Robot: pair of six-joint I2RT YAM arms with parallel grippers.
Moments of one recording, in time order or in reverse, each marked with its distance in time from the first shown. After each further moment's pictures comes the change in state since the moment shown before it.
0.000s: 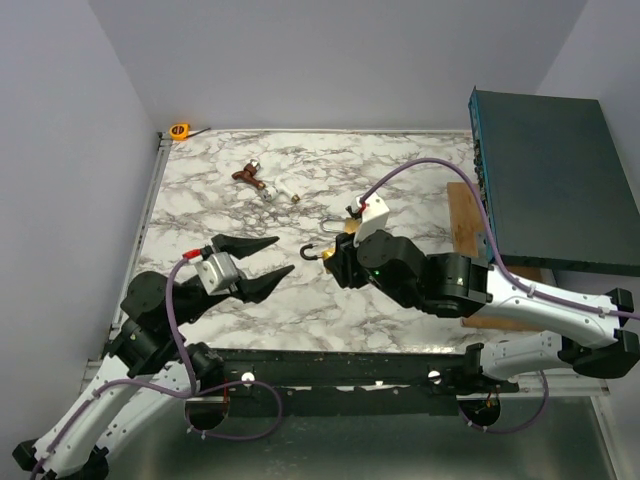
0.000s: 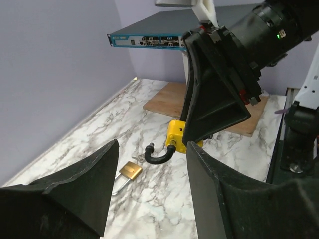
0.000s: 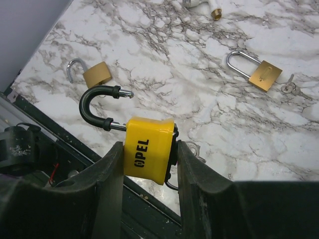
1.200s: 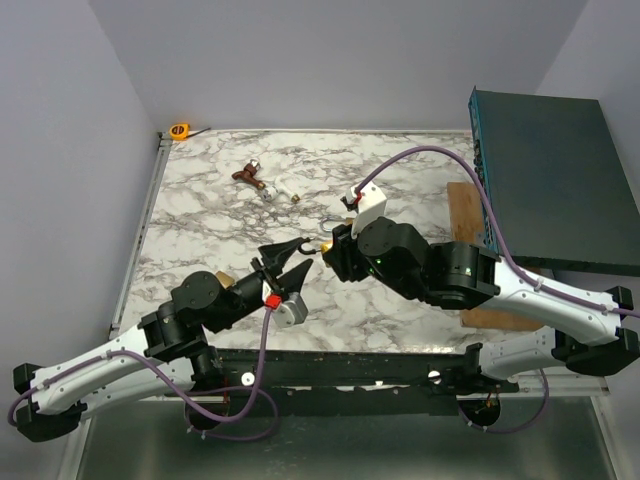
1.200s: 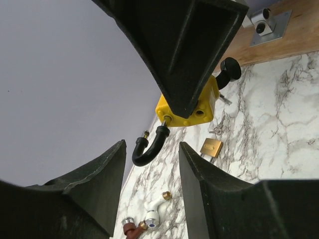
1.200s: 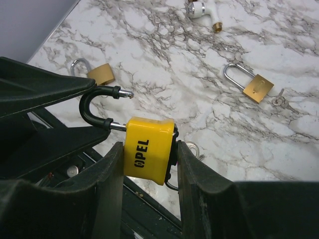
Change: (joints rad) left arm -0.468 0.167 -0.029 0.023 -0.492 0.762; right arm 0.000 0.048 0.164 -0.105 -0.025 -0.081
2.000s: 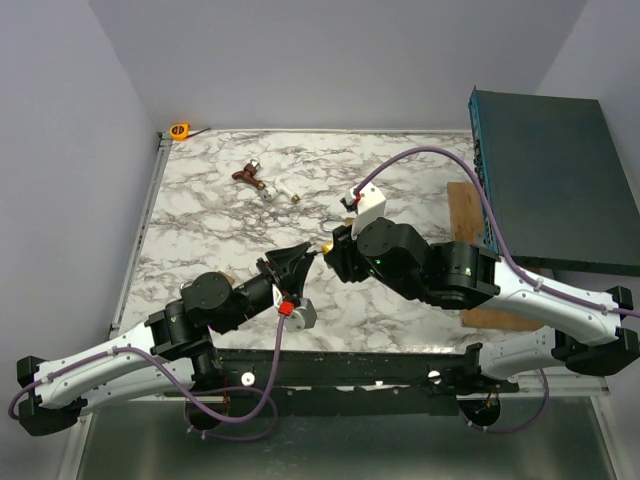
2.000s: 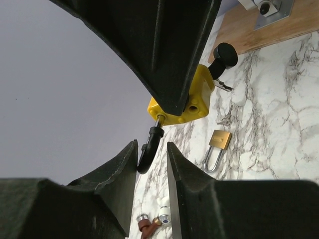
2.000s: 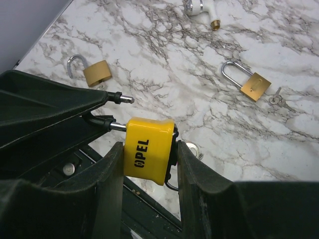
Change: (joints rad) left arm -0.040 0.035 -0.015 0.009 -0.046 0.093; right arm 0.000 0.000 0.000 -0.016 0.000 -0.008
